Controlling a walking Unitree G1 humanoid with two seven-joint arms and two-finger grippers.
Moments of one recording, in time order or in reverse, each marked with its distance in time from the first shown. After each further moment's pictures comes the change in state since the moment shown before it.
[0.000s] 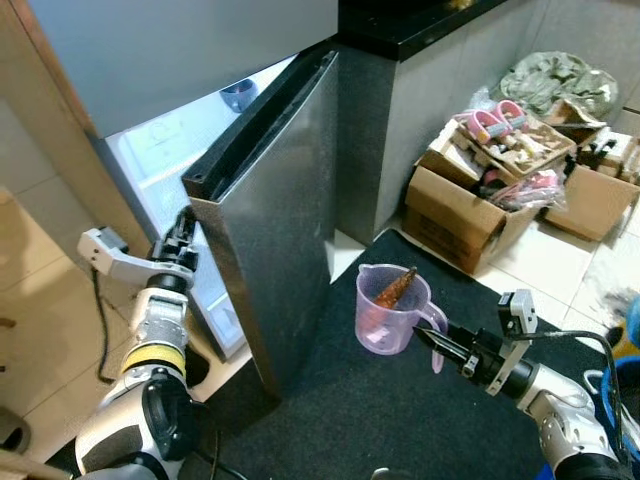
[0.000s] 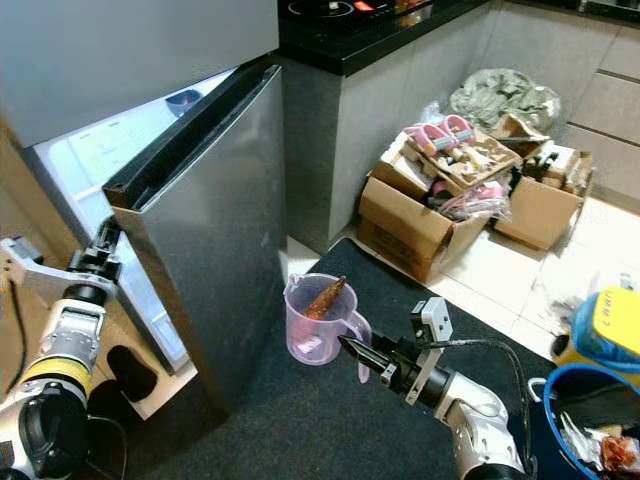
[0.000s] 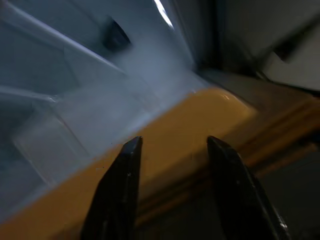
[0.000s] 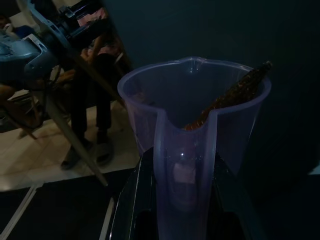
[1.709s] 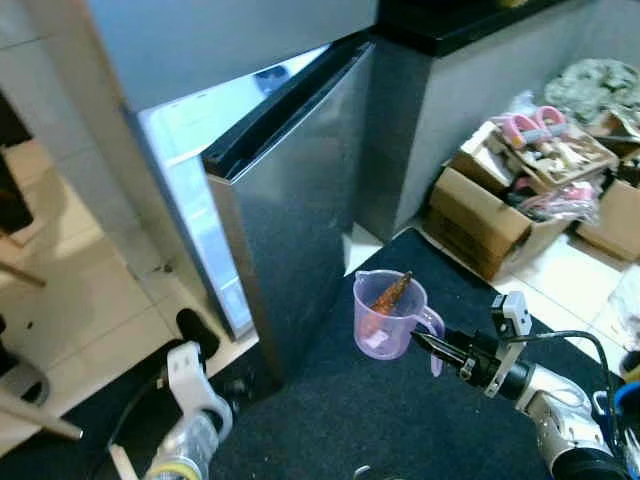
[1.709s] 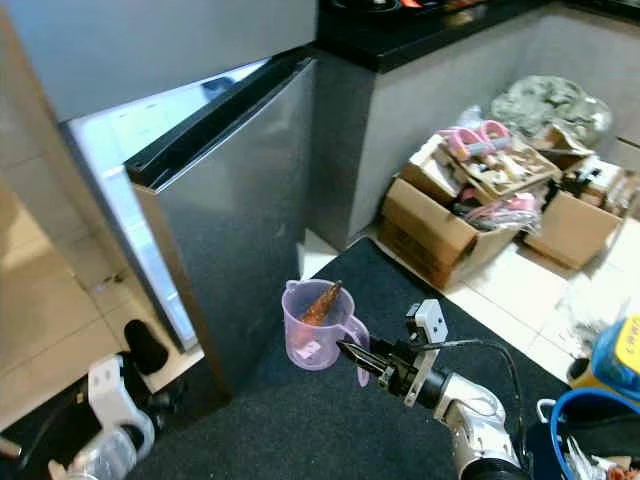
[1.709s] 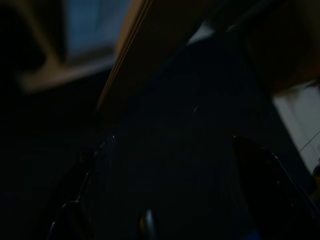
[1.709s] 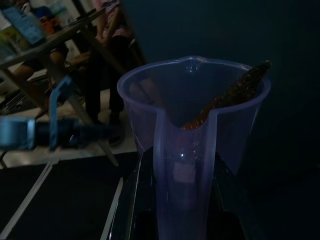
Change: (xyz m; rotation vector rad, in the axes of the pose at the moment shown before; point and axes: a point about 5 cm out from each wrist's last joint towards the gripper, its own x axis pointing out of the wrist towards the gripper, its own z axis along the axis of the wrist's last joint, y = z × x) left arm -0.121 0.063 -0.082 0.399 0.564 0.493; right arm 0.002 -0.002 -0.003 -0.005 0.025 0.029
